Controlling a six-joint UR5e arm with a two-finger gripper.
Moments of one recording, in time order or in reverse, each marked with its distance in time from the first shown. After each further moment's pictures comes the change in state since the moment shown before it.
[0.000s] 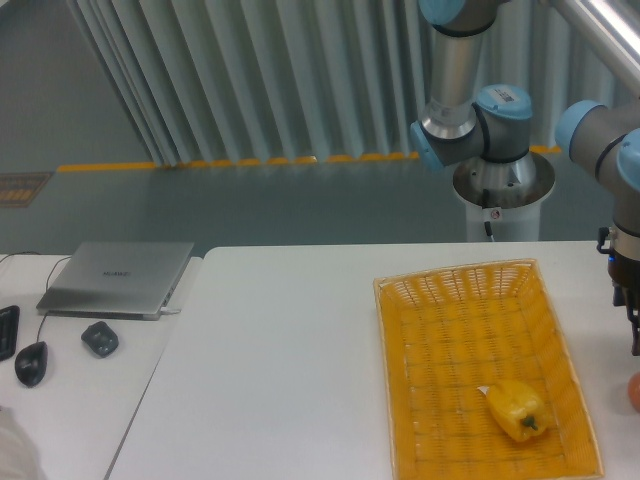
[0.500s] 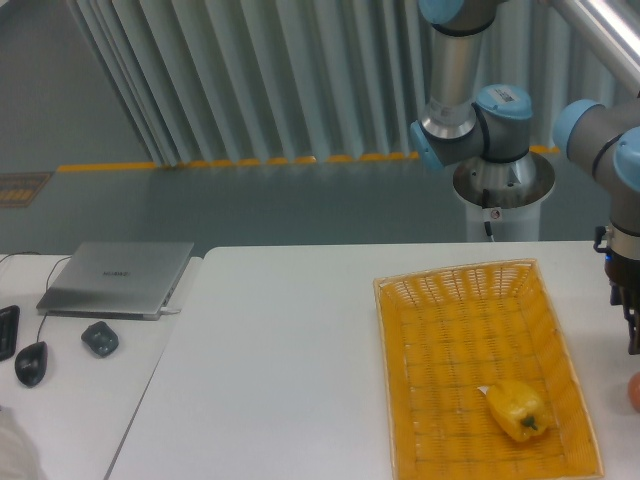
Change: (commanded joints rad) arm -0.035 0.021 -0.018 0.005 0.002 -0.002
